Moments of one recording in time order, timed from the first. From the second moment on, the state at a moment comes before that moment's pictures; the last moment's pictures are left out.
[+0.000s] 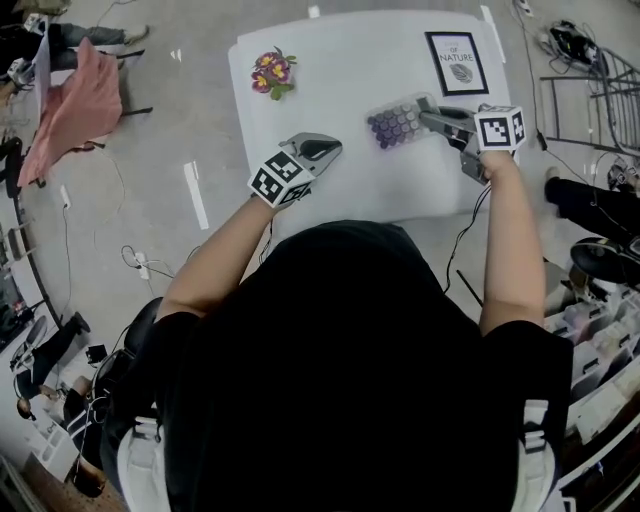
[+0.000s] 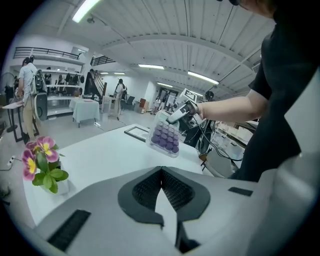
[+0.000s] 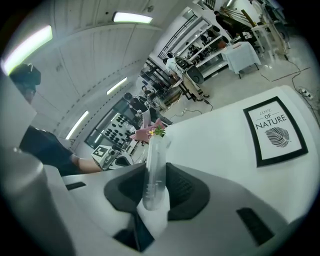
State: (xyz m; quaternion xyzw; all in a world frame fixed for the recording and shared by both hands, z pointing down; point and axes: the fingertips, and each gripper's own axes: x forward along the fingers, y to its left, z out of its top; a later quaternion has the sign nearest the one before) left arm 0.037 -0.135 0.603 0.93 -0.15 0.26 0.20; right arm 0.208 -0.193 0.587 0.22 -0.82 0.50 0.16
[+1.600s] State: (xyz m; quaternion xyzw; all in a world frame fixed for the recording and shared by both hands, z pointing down) left arm -0.044 -0.090 0.542 0.95 -0.14 0.24 0.13; right arm 0.198 -0.072 0.526 0.34 -0.82 0.46 0.07
